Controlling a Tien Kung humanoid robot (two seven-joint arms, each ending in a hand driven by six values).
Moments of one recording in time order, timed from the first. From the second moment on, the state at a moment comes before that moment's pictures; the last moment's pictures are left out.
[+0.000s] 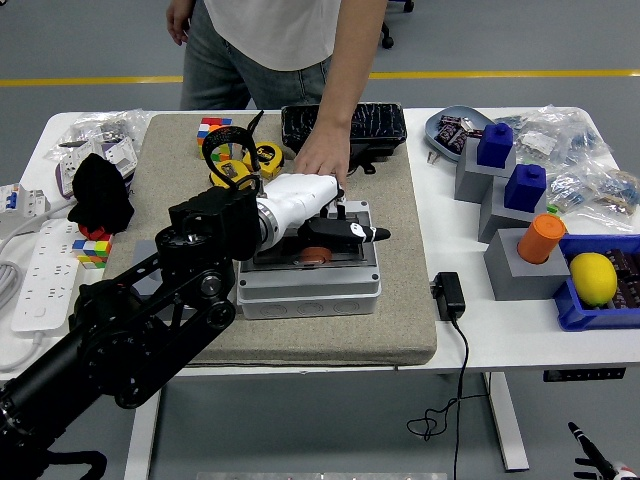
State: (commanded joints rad) left arm -0.60 0.02 -0.91 -1.55 2.04 -0.46 0.65; right arm 0.19 -0.06 1.56 0.18 -1.50 -0.08 -0.06
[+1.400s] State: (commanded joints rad) left arm -0.09 0.10 -1.55 -1.48 1.15 0.00 -0.09; right arm 0.19 -0.05 1.59 0.18 -1.50 -0.09 -0.04
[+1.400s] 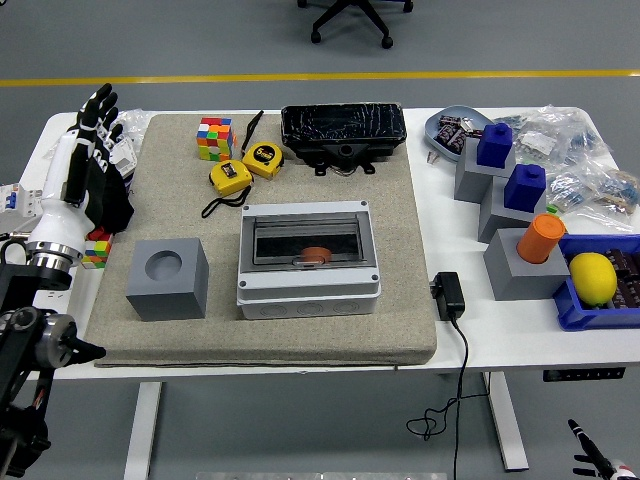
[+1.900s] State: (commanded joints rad) left arm -0.08 0.07 -1.59 -1.51 1.22 0.01 -0.06; right arm 0.19 -0.05 1.56 0.18 -1.48 -0.07 -0.04
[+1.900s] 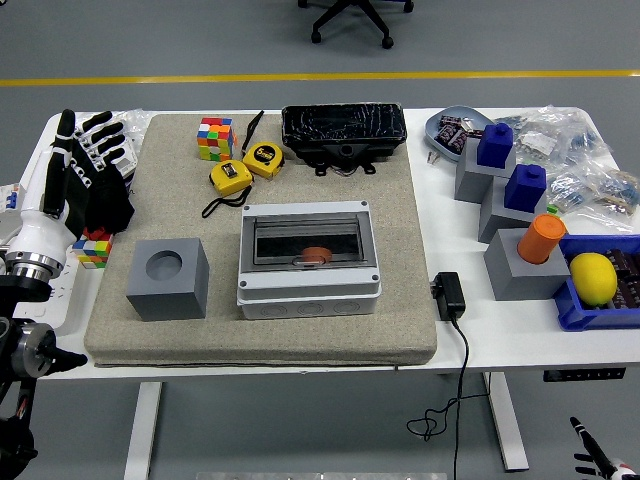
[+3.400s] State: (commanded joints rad) left arm -0.08 0.06 -1.58 -1.52 1.23 0.06 -0.07; right arm 0.19 -0.05 1.56 0.18 -1.51 -0.07 -0.06
